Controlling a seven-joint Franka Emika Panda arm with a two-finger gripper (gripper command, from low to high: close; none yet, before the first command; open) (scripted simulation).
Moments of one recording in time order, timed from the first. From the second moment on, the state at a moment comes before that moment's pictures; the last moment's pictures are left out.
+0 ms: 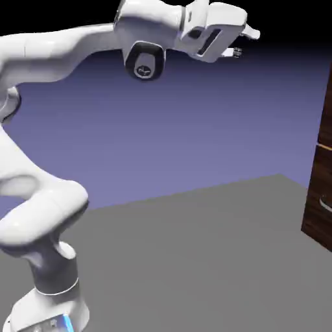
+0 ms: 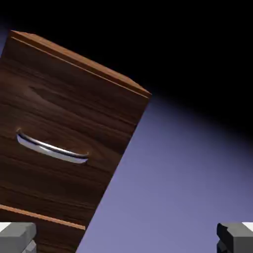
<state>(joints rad) -0.90 -0.82 0.57 -2.22 0.98 2.86 -0.31</state>
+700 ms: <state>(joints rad) -1.66 -1.04 1.04 -1.73 1.79 2.71 -1.19</state>
